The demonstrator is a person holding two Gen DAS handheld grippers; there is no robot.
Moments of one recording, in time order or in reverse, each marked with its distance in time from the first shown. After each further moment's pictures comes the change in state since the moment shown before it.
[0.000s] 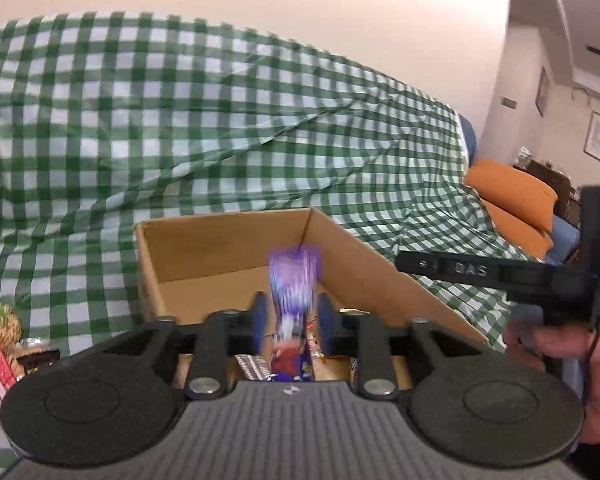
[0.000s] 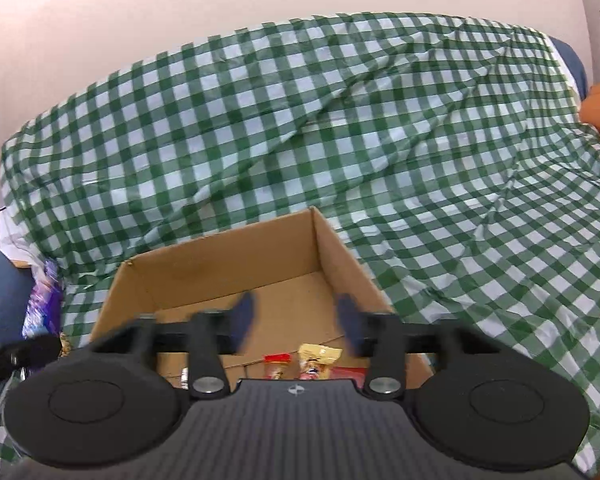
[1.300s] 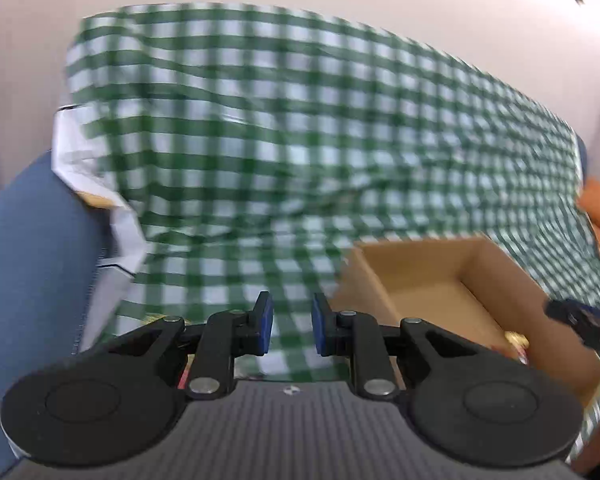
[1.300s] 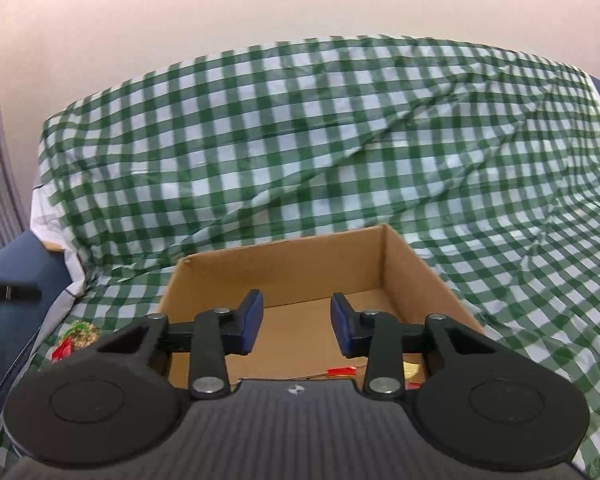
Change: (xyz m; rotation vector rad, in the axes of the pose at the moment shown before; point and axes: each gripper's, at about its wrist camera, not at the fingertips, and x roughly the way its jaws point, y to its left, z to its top) left arm -0.042 0.166 0.032 -0.134 0.036 0.331; right arm 0.004 0.072 -0.006 -0.130 -0.040 0.104
